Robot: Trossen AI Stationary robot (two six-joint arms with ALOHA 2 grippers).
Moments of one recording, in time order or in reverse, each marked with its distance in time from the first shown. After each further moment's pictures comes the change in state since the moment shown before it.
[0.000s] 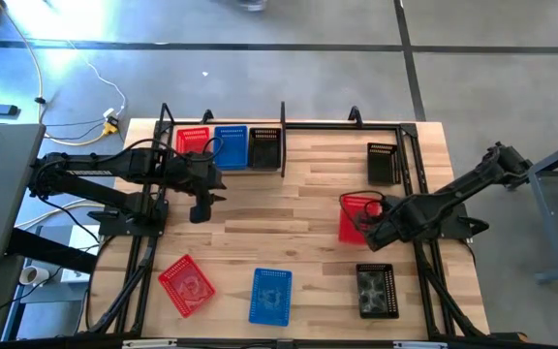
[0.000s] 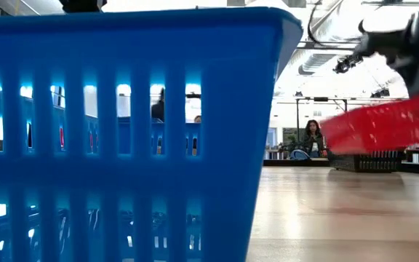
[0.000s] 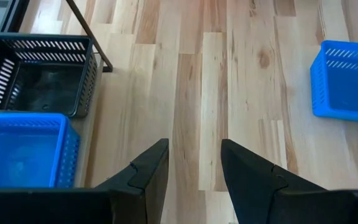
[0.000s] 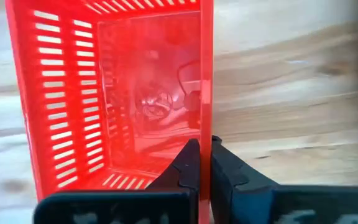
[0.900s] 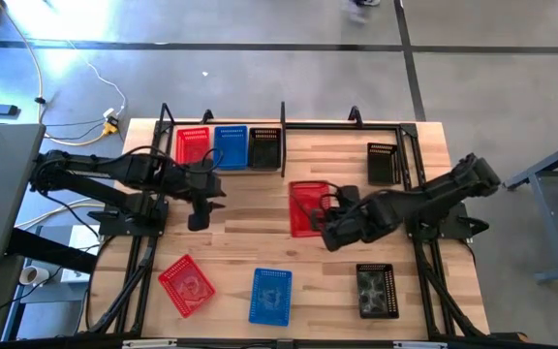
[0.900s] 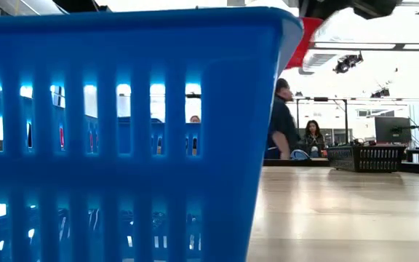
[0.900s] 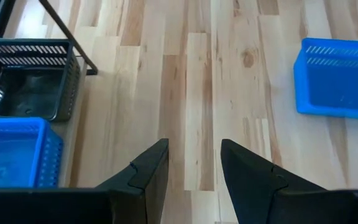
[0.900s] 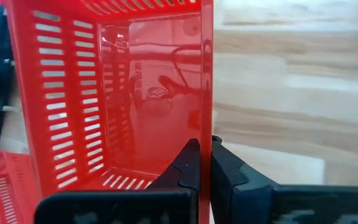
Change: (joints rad) left arm -0.106 0.000 0.000 0.000 -0.047 -0.053; right arm -0.096 0.379 0.630 -0.045 0.292 -0.407
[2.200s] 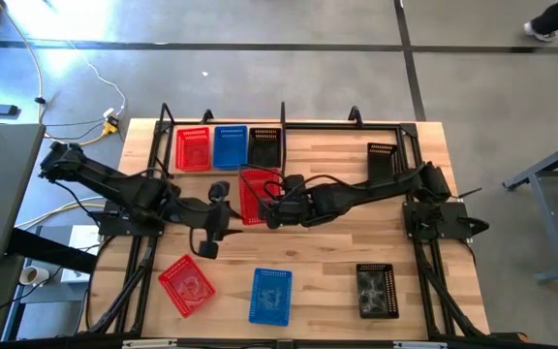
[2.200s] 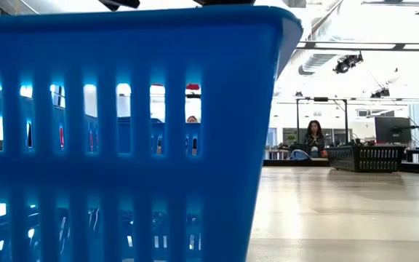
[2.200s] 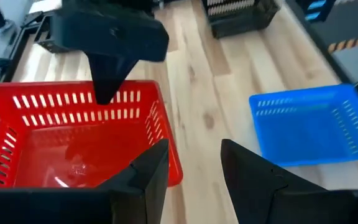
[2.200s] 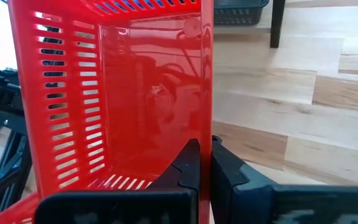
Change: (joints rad) left arm -0.293 0.119 0.000 0.312 -0.203 0.029; right arm -0.193 0.383 0.350 0.228 0.017 -0.331
